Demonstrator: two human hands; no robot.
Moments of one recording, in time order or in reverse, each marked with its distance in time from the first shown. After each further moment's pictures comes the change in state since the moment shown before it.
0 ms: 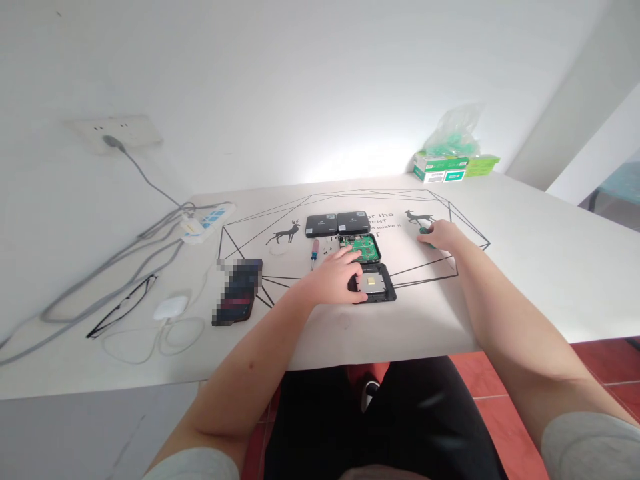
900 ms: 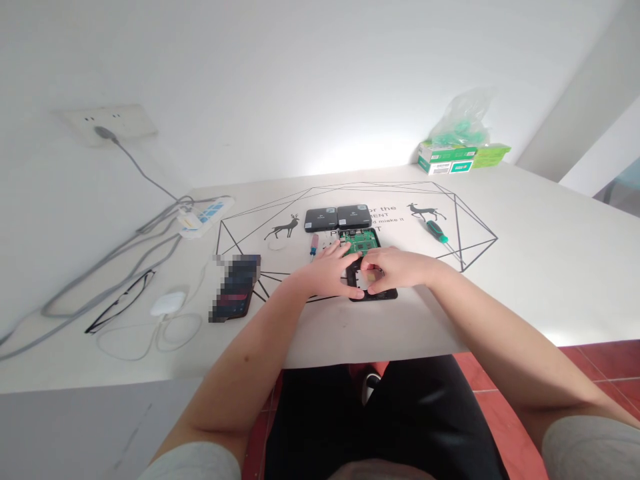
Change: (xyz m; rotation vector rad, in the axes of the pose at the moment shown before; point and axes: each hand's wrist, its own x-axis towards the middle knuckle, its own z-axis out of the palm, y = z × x) left_hand 0.008 -0.031 0.005 -0.020 -0.187 -0.119; right_hand -0.113 -0.107 0.012 0.073 -0.561 -0.820
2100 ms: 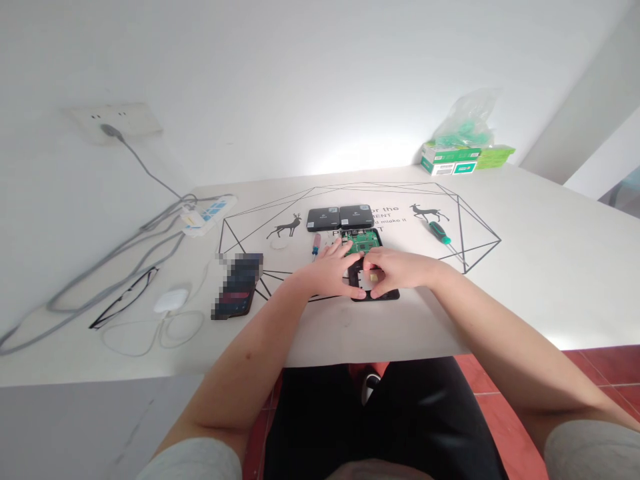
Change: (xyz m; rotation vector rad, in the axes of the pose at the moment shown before) left_hand -0.001 0.002 0.001 0.002 0.022 0.010; right_hand 0.006 0.013 0.006 0.016 0.004 -0.045
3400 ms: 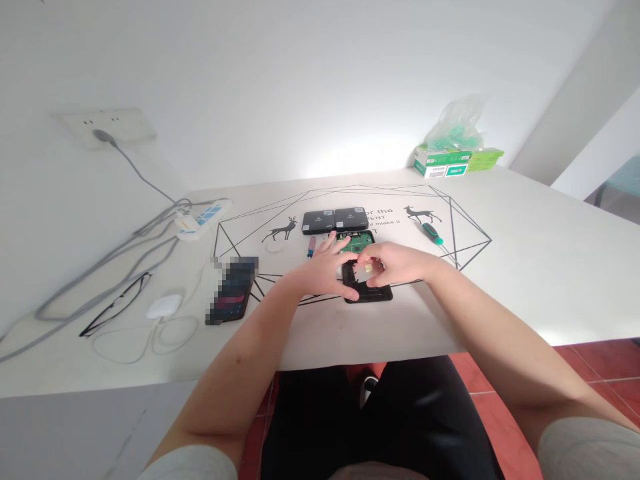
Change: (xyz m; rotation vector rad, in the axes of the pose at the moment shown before) left_hand -0.005 0.000 -0.006 -0.099 0.160 0.041; right_hand -0.008 0.002 -0.011 0.113 0.106 -0.065
